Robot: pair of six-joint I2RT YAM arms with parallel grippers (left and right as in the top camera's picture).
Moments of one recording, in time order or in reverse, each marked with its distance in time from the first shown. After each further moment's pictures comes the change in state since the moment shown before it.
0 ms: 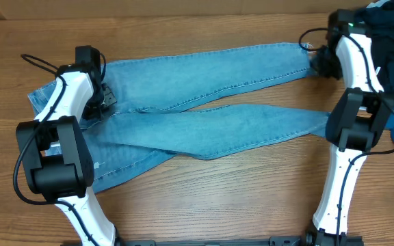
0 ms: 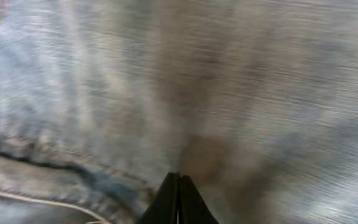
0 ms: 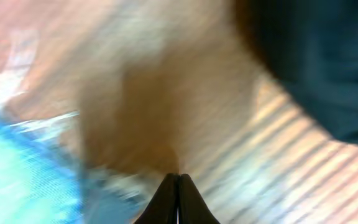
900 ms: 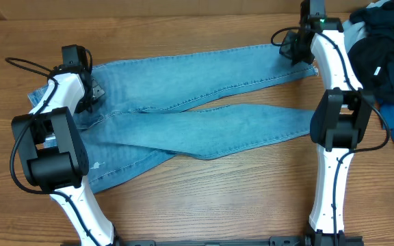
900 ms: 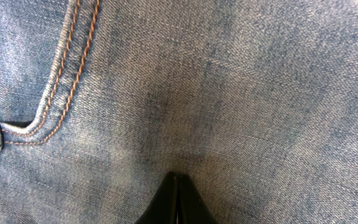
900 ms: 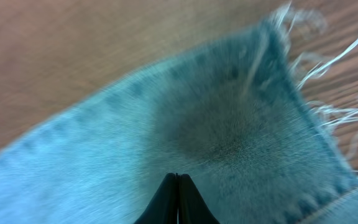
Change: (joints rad) left arm 0.077 0.096 0.021 0.241 -0.031 -0.029; right arm 0.126 0.014 0.023 0.160 -0.213 -0.142
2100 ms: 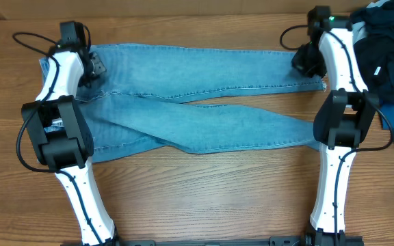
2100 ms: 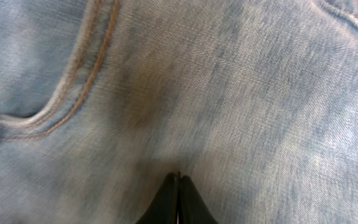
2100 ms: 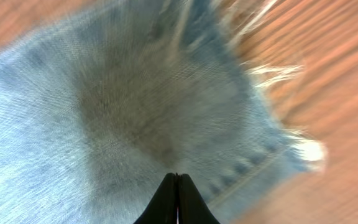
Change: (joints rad) left arm -0.008 0.227 0.449 -0.138 0.132 0.139; right arm -0.048 0.036 0.146 -0.378 0.151 0.146
